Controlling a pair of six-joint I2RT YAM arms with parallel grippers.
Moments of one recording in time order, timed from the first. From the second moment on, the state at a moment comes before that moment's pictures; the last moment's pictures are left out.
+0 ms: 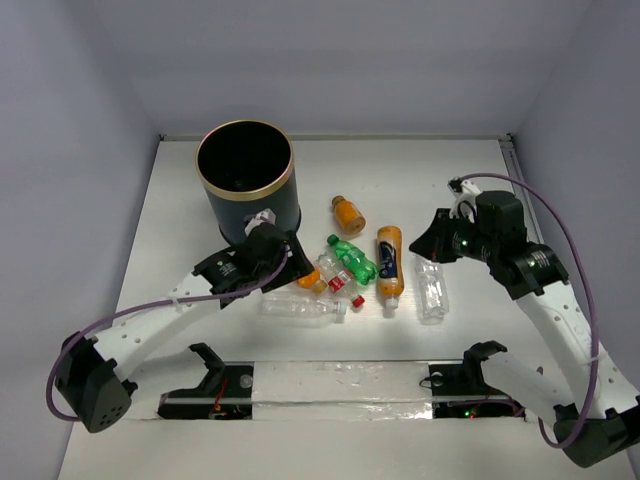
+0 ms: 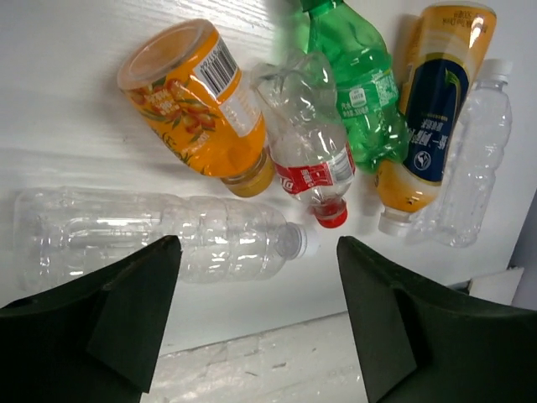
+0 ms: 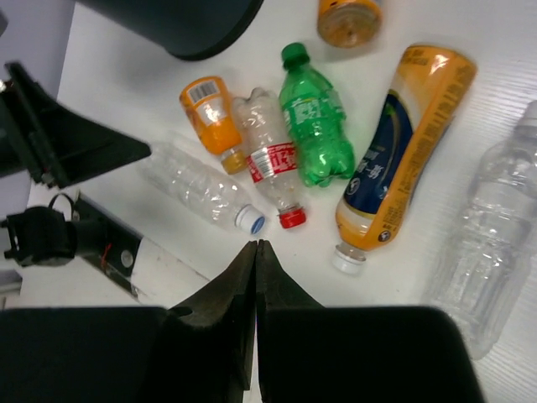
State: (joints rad) left arm -0.75 1.04 0.82 -0.61 -0.13 -1.00; right arm 0.33 0.90 1.05 -0.73 -0.37 0.42
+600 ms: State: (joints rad) left arm -0.75 1.25 0.80 -0.47 -0.26 -1.12; right arm 0.39 0.82 0.95 -0.73 -0.39 0.39
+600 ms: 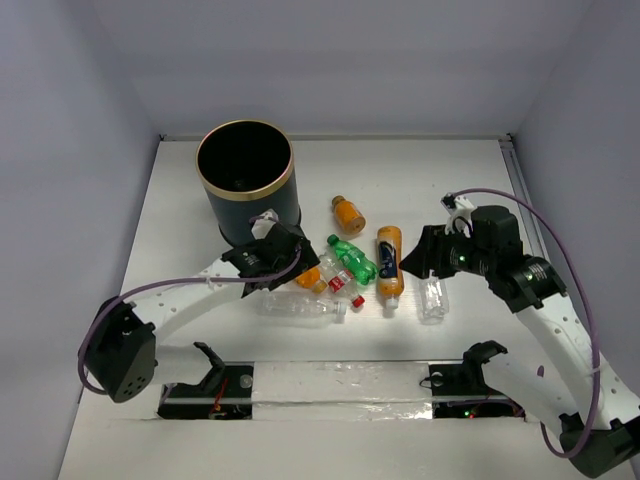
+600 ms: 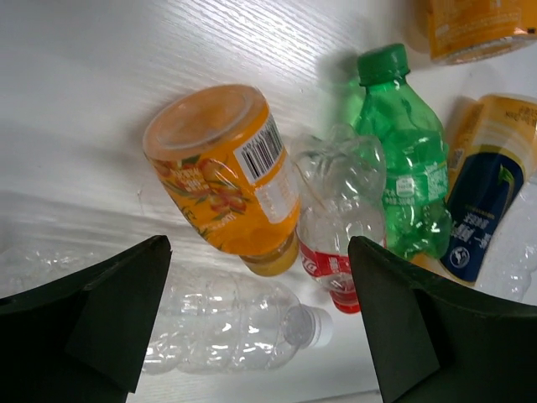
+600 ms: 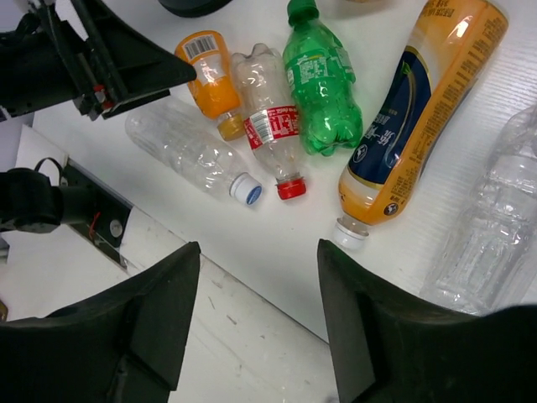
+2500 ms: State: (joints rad) left arm -0.37 1.29 1.65 -0.54 -0.44 -0.60; right arm 0.39 1.70 1.09 -0.43 -0.01 0.48
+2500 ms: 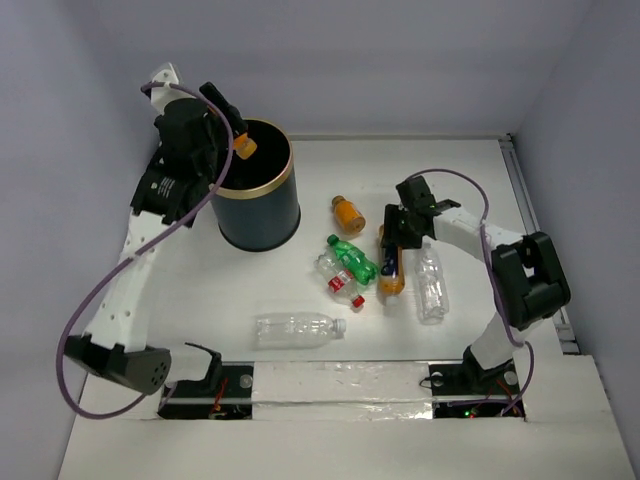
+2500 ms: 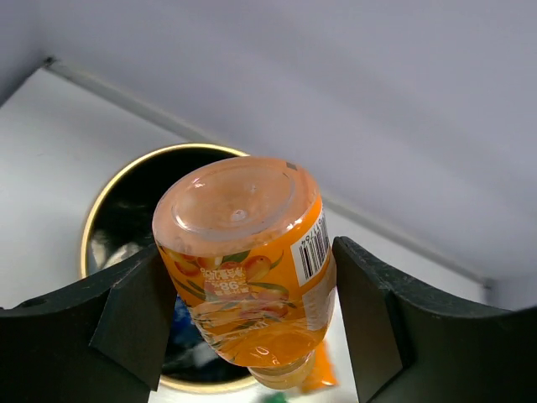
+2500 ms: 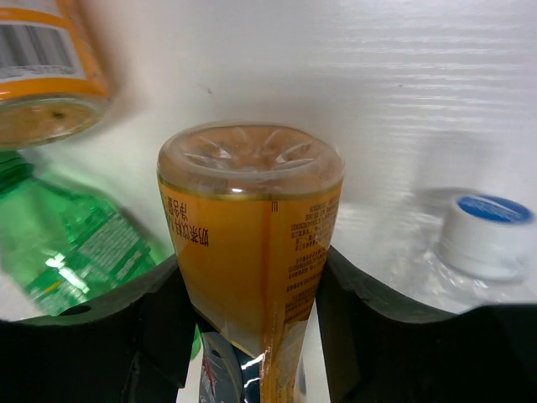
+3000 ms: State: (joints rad) left arm -0.29 1.50 1.58 -0.52 -0.37 -0.51; right arm 0.42 1.35 1.55 -0.54 -0.03 0.50
